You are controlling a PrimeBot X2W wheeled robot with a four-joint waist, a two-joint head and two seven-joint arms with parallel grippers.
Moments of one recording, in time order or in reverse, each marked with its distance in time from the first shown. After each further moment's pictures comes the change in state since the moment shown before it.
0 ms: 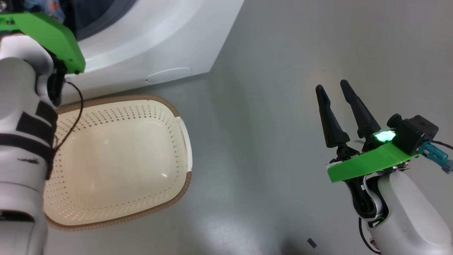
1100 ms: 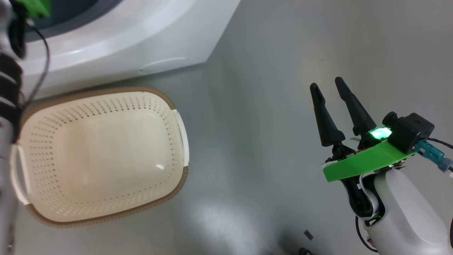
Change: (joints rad) left arm -0.183 0.029 -0.040 0.049 0.019 0.101 -0.104; right arm -0.013 0.002 0.018 -0.007 -0.007 0.000 0.000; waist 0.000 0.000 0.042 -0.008
